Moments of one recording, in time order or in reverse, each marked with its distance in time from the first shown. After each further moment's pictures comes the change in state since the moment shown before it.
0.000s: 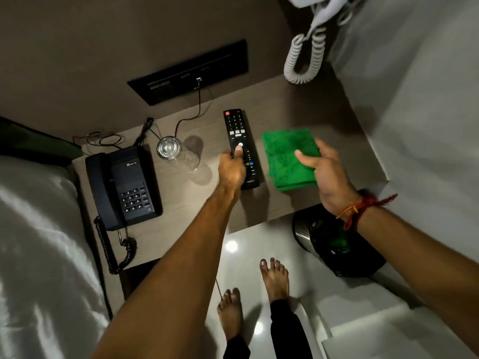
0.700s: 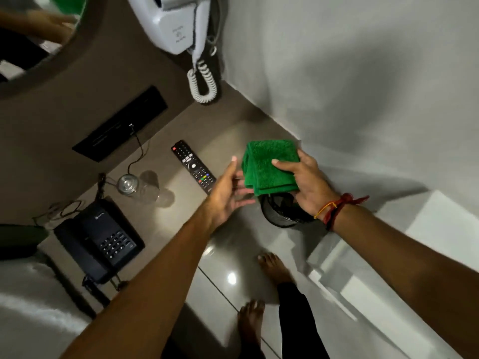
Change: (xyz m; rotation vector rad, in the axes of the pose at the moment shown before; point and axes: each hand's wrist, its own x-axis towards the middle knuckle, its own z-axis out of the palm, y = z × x) left_hand -0.154 0.009 -0.005 0.201 -0.741 -0.143; right_hand -0.153 0.002 -0.040 0.322 0.335 0.000
